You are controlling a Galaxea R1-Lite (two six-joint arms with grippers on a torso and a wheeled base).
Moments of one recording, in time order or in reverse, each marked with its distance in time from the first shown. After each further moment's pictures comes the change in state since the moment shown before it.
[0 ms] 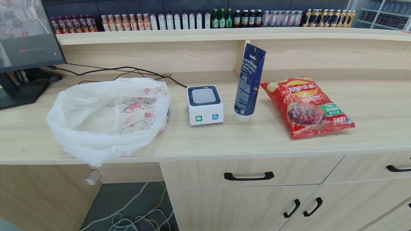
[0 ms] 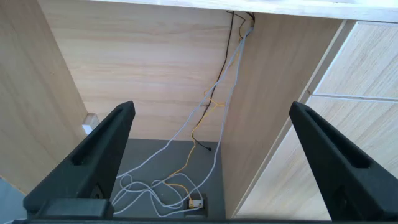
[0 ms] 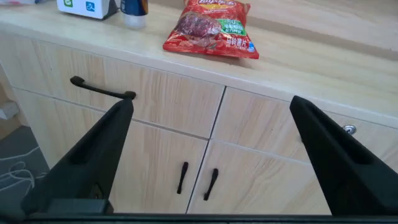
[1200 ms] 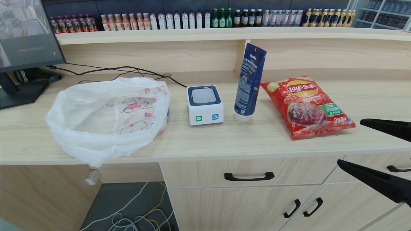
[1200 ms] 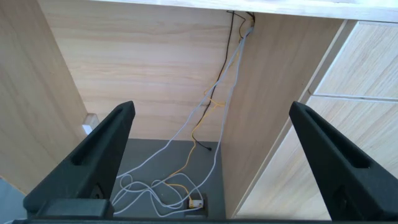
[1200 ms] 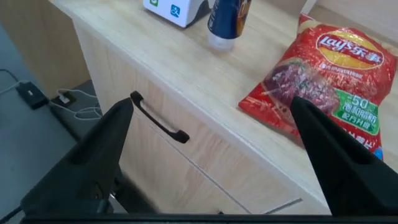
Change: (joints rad) left arm 0.000 0.000 0.000 0.000 0.000 0.000; right arm 0.322 0.848 -0.321 -0.271 0.109 -0.124
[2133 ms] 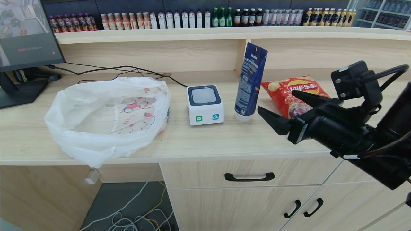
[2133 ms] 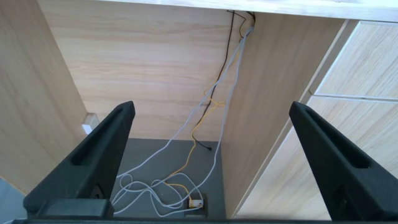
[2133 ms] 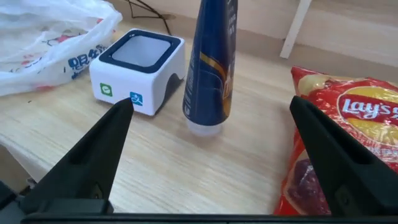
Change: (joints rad) left arm 0.000 0.000 0.000 0.000 0.000 0.000; right arm 0.256 0.523 -0.075 -0.677 -0.404 0.174
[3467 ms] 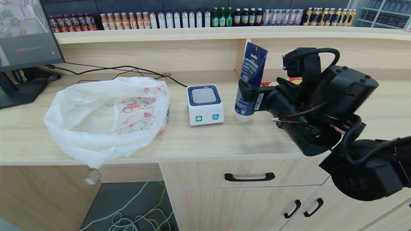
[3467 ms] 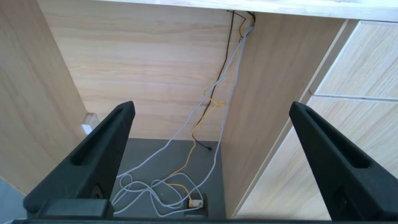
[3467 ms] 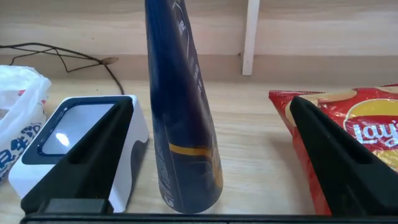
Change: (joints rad) left arm 0.000 0.000 0.000 0.000 0.000 0.000; right arm 0.073 0.290 -0.323 -0.091 -0.372 0.072
